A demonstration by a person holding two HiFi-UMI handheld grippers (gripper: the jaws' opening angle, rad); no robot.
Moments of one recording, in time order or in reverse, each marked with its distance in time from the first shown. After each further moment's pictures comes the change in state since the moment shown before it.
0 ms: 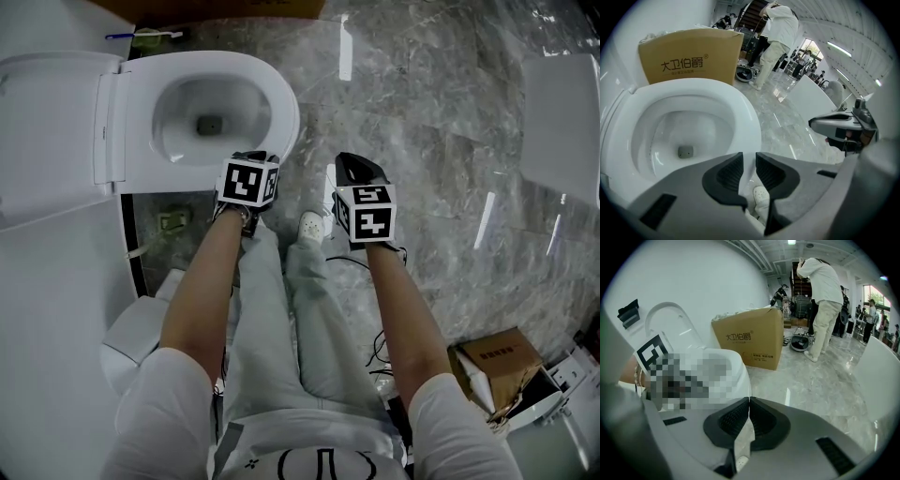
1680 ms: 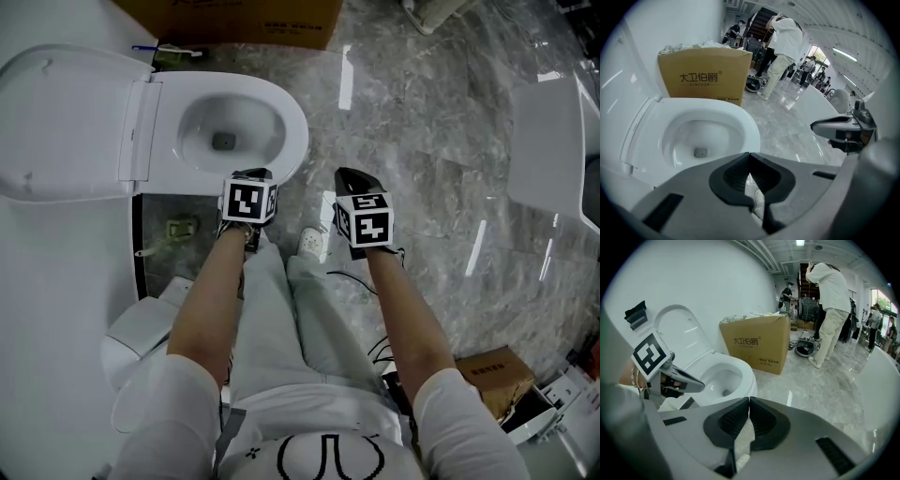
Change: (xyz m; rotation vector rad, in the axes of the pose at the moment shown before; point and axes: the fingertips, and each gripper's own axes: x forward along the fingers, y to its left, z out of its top) left arm -0.083 0.006 0.006 -0.071 -0.091 0.091; right arm -0.046 0.033 0.040 -0.055 0.004 0.034
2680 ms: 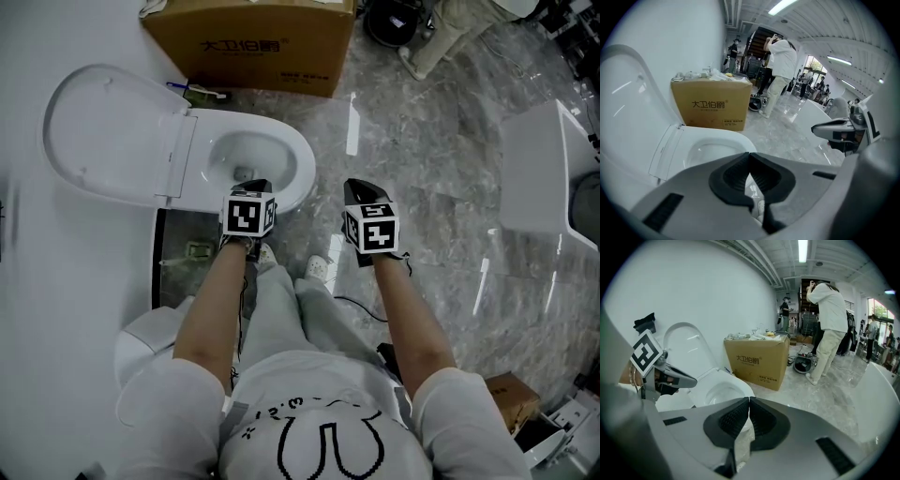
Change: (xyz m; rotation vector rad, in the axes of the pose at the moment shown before) left arm -0.136 -0.010 0.058 -0.001 -0.177 0.065; right arm -0.103 0.015 0.085 -0.046 -0.123 -0.011
